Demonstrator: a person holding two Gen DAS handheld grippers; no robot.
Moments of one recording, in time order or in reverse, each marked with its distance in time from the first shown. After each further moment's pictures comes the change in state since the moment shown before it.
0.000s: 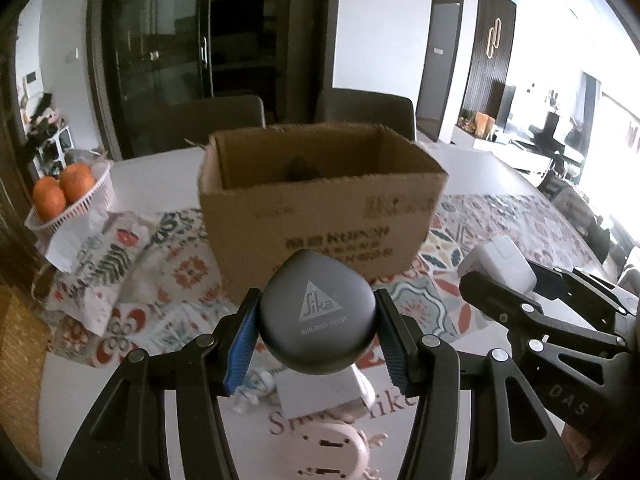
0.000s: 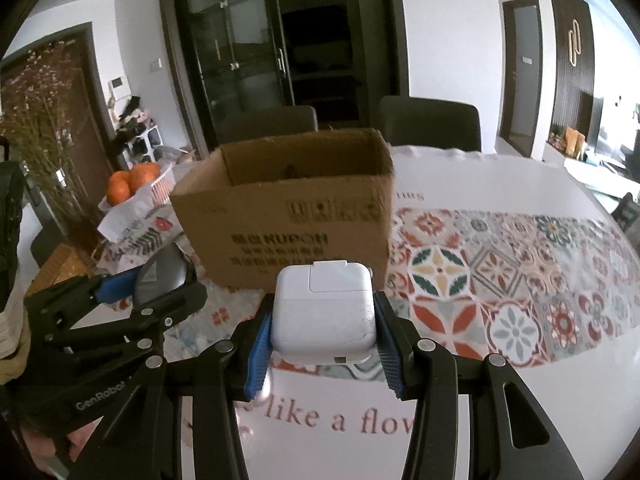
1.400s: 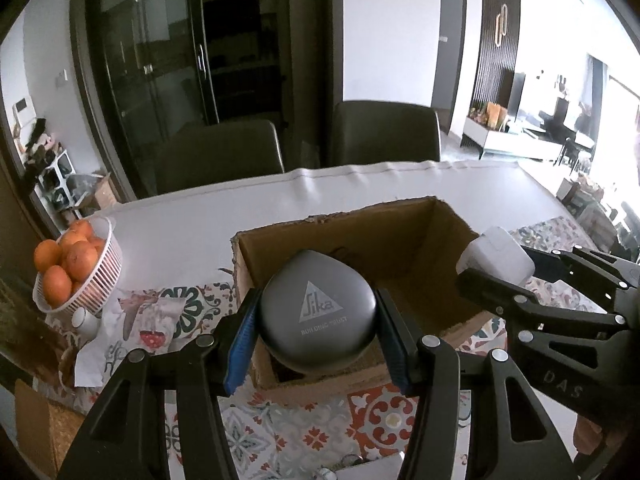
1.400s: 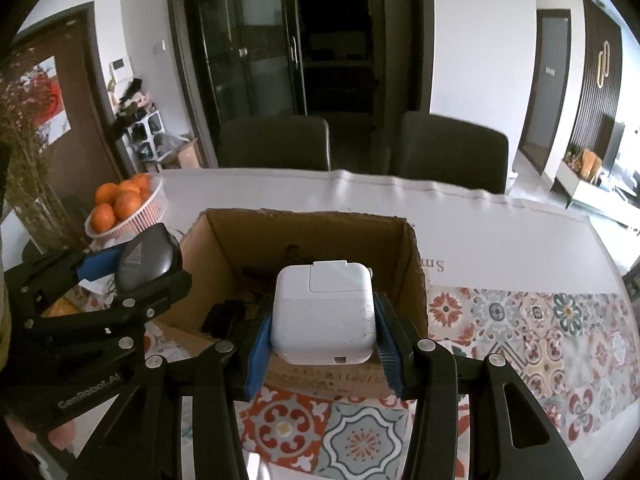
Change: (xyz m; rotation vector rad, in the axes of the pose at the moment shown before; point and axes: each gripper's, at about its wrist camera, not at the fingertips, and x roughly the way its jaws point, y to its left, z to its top) left arm 0.055 0.036 0.125 0.058 0.059 0.046; right arm 0.069 0.009 0.129 -0.066 0.089 0.004
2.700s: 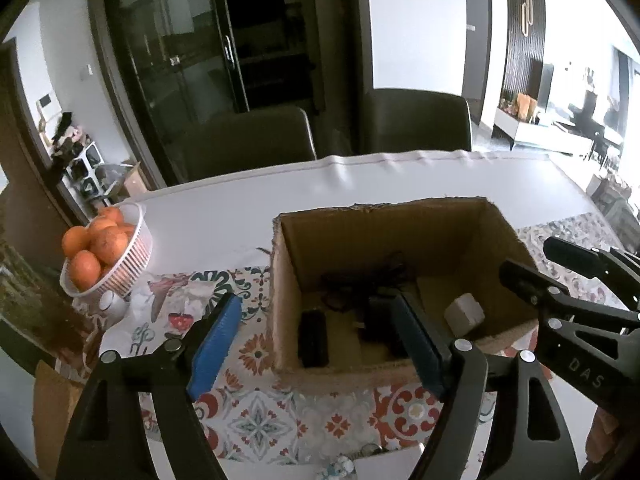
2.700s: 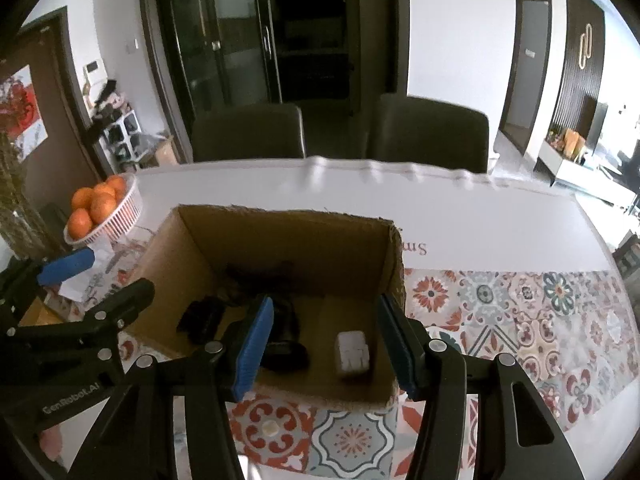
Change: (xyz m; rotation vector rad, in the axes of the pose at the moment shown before) left arm -0.013 0.004 -0.008 -0.027 0.023 0.118; right arm 0.004 -0.011 -0.002 0.054 0.016 -0.066
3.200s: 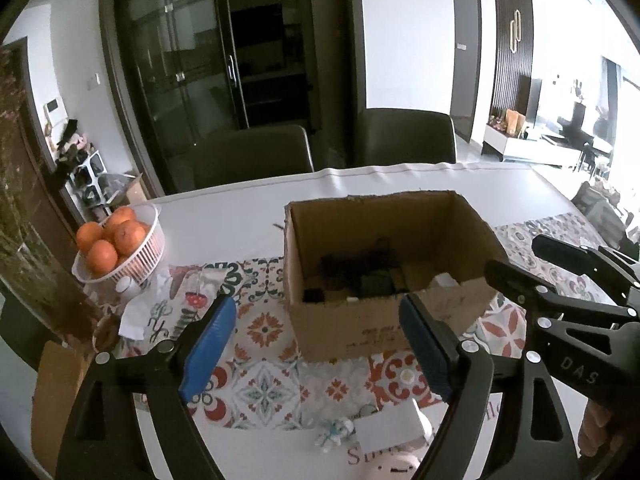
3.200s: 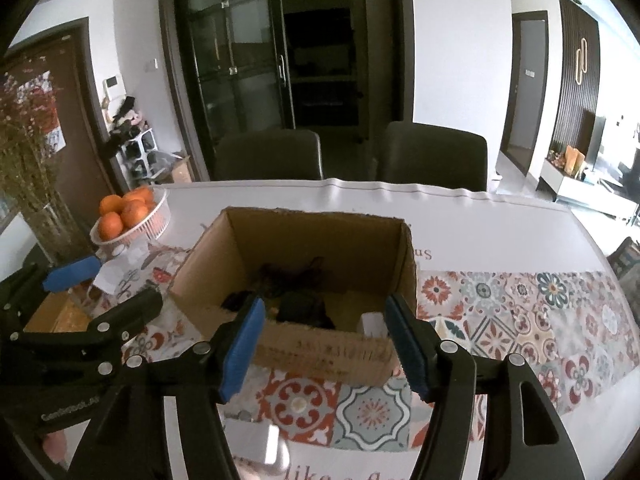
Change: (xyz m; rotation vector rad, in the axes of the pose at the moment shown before) left arm -0.057 0.009 -0.045 0.000 -0.078 -0.027; right arm -0.056 0.023 -0.037 -0.009 -0.096 0.029
